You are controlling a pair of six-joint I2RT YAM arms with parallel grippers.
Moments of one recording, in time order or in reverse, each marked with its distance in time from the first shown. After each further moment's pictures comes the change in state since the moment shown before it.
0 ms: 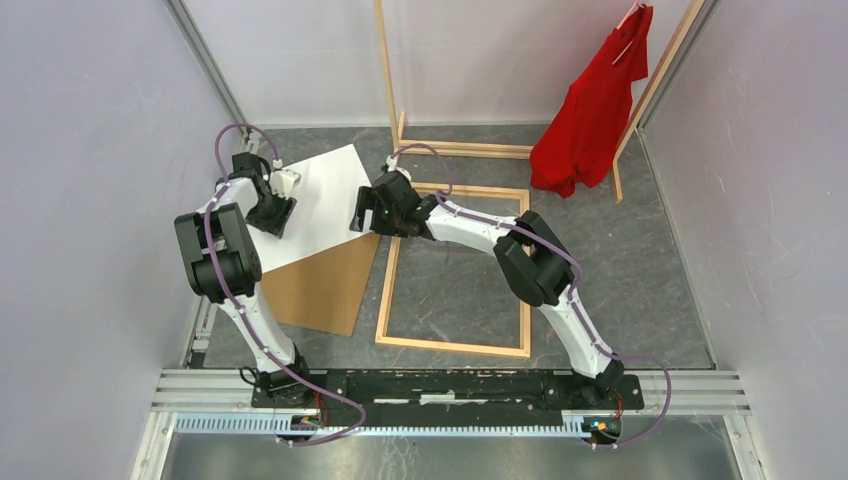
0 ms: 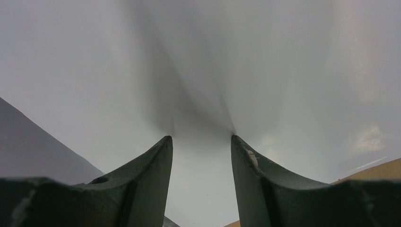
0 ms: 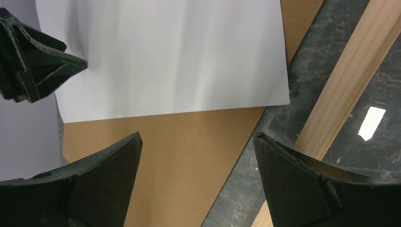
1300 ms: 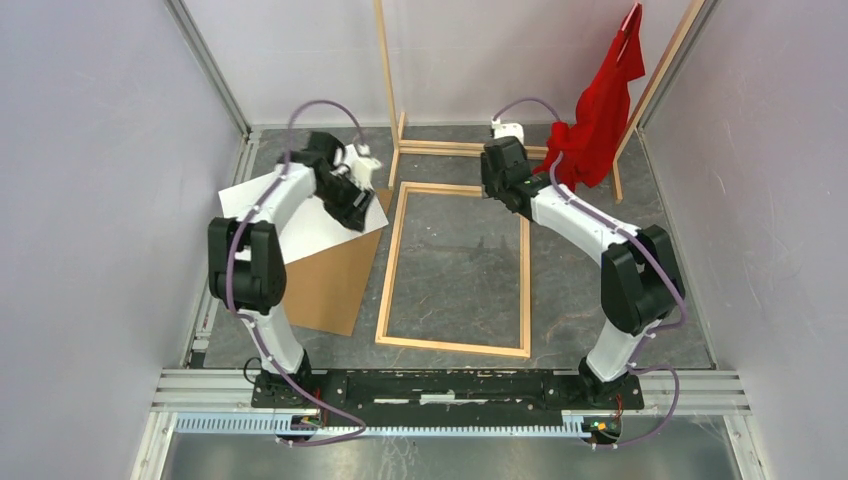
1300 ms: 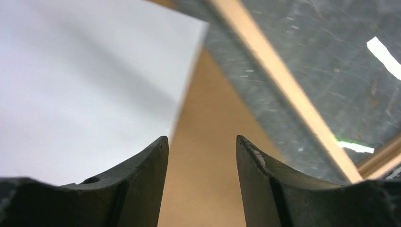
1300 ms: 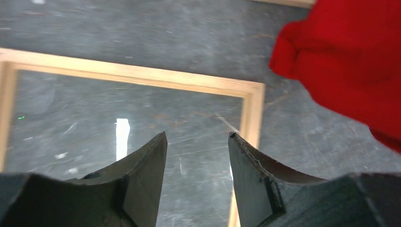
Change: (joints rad) left arm -0.457 -0.120 0.057 -0.252 0.344 -0.080; right arm -0.389 -0.542 -0.494 -0.099 0.391 -0.594
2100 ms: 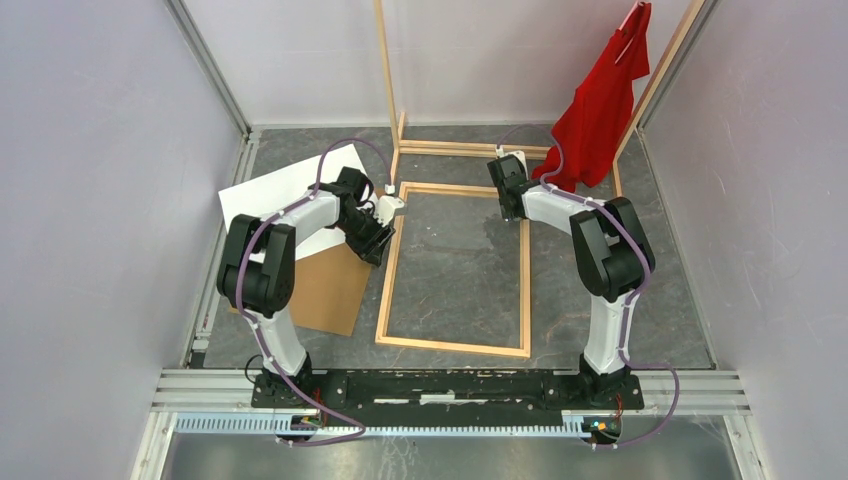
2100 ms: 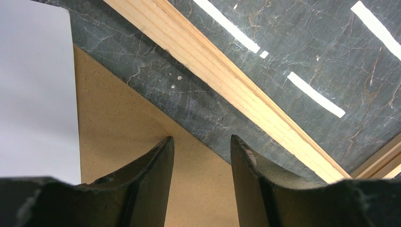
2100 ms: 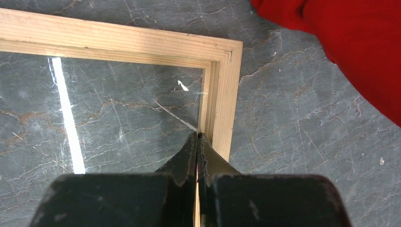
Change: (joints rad) left arm -0.099 0.002 -0.216 0.156 -0.001 -0.019; right arm -0.070 0.225 -0.011 -0.027 0.057 -0.061
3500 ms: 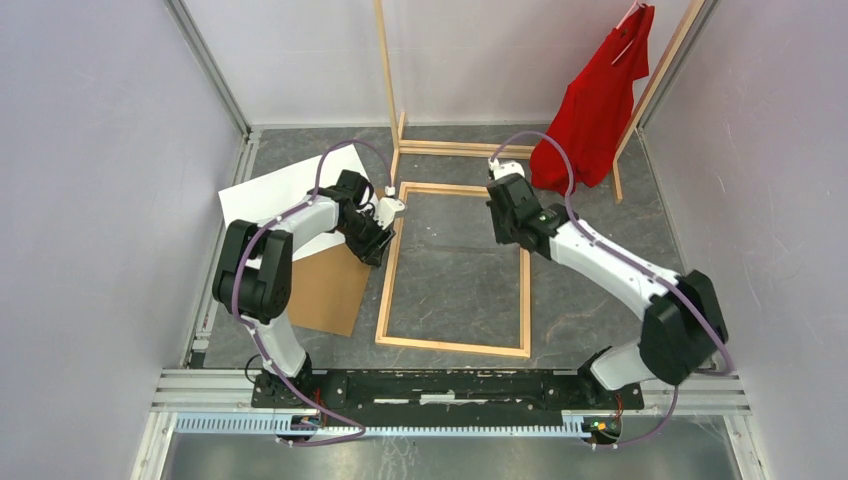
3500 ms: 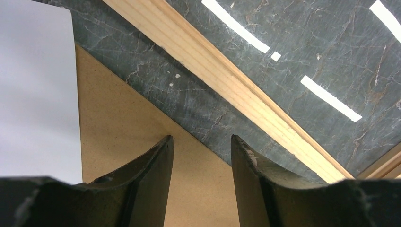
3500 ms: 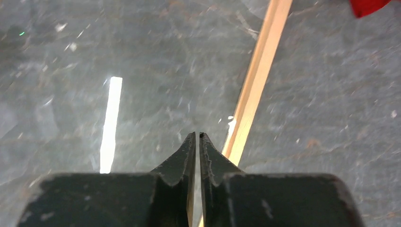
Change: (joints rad) left arm -0.008 -0.047 -0.055 0.055 -0.021 0.000; right arm 0.241 -0.575 -0.244 -0.222 -0.151 0.099
